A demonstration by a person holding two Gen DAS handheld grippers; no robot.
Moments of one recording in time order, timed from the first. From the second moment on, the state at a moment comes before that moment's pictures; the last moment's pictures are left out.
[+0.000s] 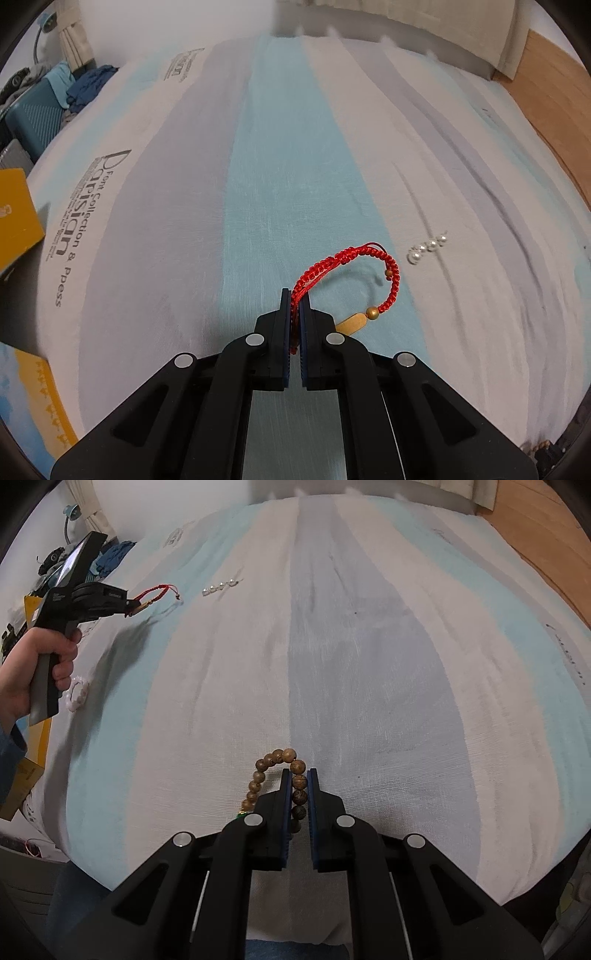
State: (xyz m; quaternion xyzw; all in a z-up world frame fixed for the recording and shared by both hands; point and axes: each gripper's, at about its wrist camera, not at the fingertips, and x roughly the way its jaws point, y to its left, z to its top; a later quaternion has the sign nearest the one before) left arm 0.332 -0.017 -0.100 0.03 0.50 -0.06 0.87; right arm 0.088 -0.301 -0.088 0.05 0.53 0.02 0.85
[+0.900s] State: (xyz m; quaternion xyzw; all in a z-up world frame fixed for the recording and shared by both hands) left arm 0.230 0.017 -0.038 -0.01 0.49 -0.06 0.87; right arm 0.086 -0.272 -0.021 0.04 0.47 0.03 0.88
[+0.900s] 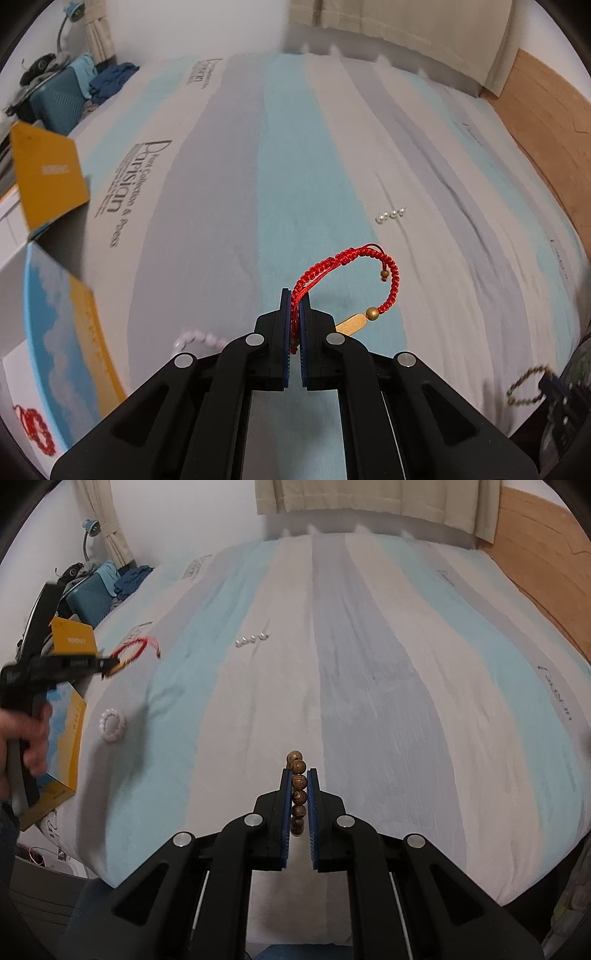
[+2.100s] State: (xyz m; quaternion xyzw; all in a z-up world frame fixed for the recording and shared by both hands) left arm 0.084 0.194 0.036 -0.04 0.45 0.03 0.89; right arm 0.108 -0.083 0.045 -0.01 0.43 0.14 0.89
